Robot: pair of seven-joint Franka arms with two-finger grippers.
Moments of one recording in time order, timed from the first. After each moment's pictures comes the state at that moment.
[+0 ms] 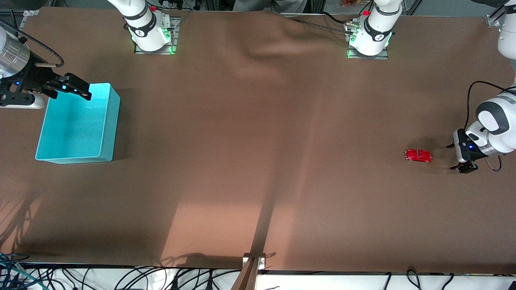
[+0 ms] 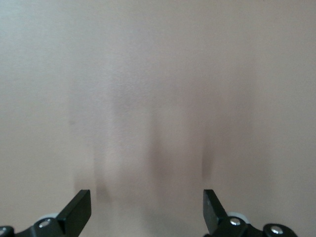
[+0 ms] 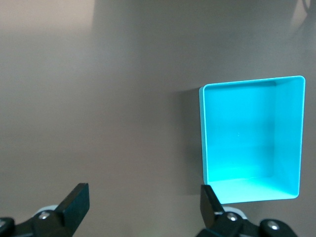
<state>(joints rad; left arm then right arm) 0.59 0.66 -0.12 -1.79 0.03 2.43 2.06 0.04 0.00 0.02 -1.64 0.01 1.59 0.10</state>
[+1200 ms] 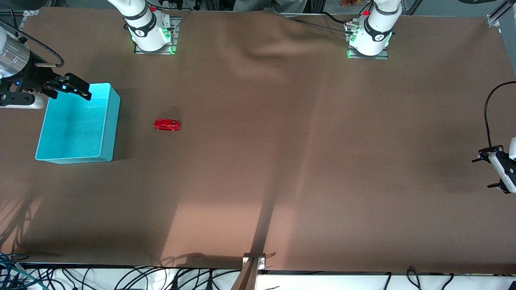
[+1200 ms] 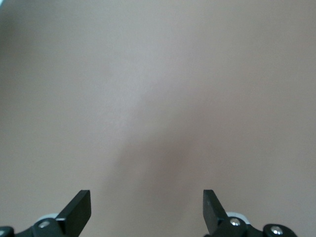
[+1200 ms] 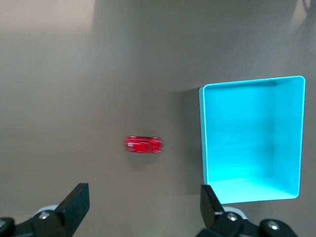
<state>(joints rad) 0.43 0.63 -0.14 -1.28 0.02 1.83 1.33 0.04 0.00 0.02 -1.64 0.01 1.59 0.10</state>
